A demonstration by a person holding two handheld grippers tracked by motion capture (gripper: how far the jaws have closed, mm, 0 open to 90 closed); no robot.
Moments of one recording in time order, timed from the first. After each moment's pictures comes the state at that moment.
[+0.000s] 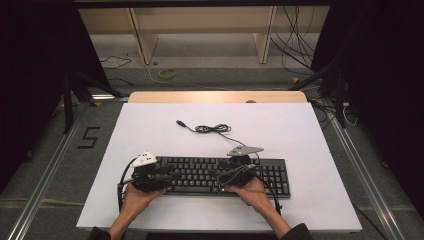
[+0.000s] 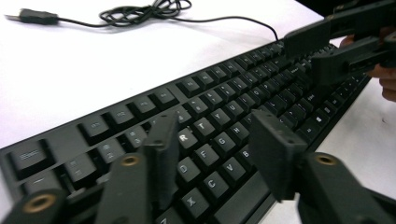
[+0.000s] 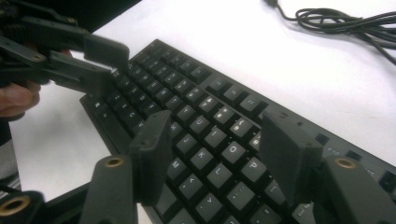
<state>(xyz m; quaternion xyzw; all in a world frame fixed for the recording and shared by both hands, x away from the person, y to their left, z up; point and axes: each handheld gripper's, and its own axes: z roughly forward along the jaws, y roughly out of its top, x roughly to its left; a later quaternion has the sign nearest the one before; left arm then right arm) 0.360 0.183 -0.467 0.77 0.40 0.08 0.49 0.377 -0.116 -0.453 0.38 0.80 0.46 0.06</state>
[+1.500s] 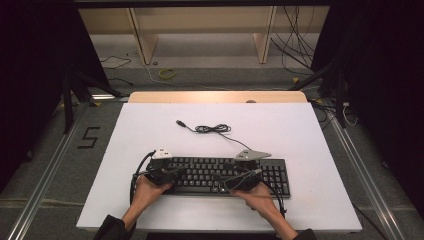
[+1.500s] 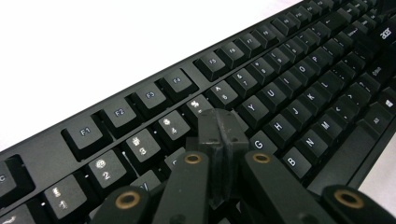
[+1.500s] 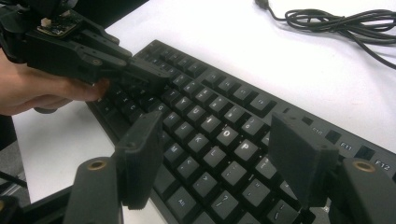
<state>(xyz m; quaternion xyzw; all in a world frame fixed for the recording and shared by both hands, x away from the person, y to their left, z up) 0.388 0.158 -0.480 0.81 0.41 0.09 0.41 0.364 -0.130 -0.454 0.38 0.79 0.47 0.07</state>
